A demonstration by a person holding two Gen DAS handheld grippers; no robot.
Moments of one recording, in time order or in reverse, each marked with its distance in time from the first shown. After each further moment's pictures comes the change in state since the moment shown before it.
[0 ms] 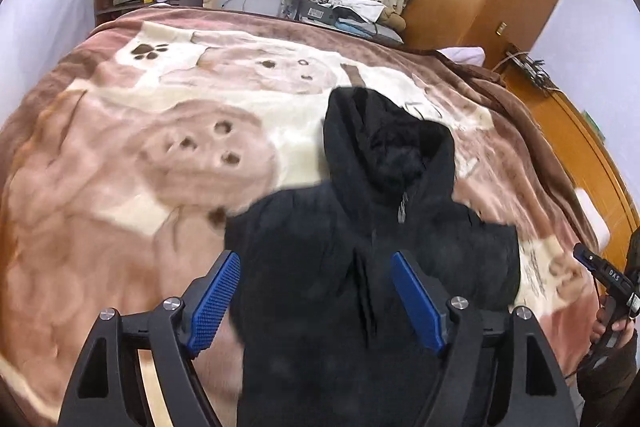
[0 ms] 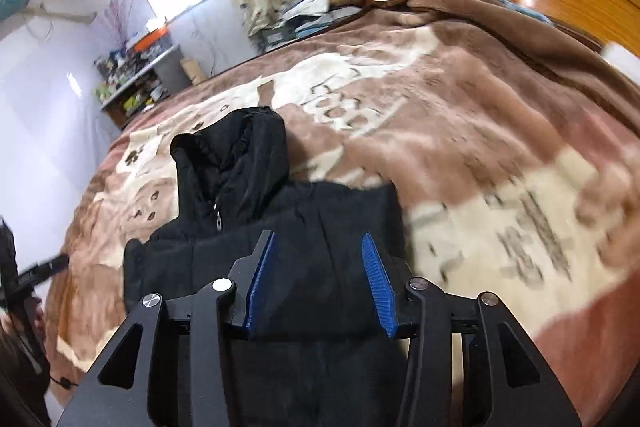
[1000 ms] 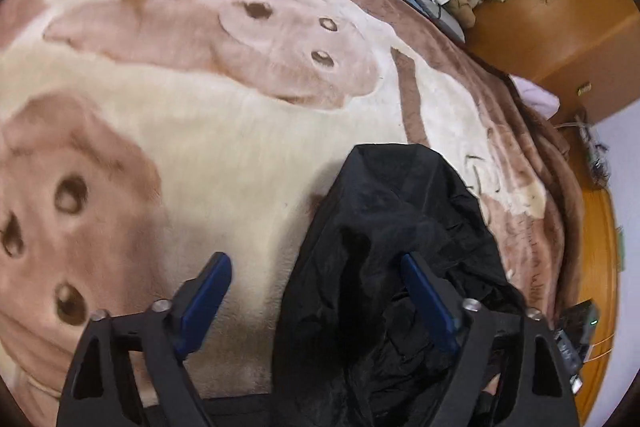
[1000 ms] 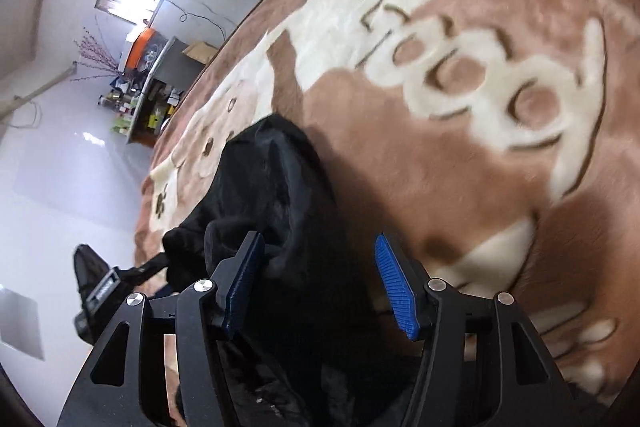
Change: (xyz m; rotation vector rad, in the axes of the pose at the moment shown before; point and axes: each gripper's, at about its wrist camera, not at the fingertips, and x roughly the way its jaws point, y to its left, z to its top) left arm 0.310 0.012 0.183 -0.328 0.205 -0.100; right arm 0.311 0.006 0.118 0.358 0.281 0.333
